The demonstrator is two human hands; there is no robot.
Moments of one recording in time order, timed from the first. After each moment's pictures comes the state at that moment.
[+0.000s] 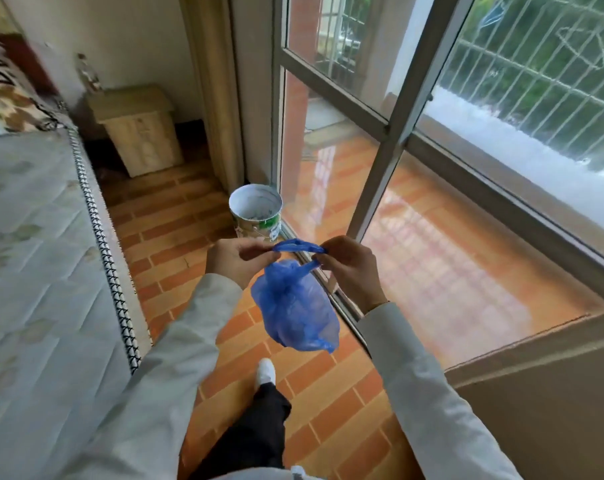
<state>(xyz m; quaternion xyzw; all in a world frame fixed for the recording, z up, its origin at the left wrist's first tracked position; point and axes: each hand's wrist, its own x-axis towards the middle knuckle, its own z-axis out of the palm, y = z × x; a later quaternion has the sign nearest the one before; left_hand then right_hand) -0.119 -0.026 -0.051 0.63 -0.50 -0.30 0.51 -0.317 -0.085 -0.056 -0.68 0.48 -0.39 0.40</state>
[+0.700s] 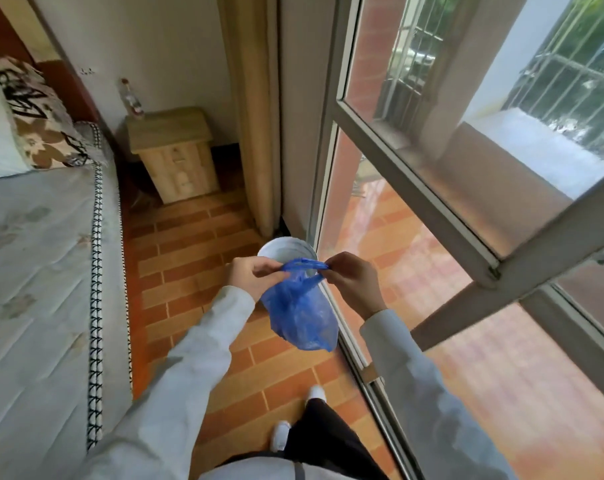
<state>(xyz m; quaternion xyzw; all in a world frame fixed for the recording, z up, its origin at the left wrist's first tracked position) 0.035 -0.401 -0.087 0.73 -0.38 -0.33 0.46 -0.148 -0.486 -0.084 -0.71 0.47 -0.30 0.43</state>
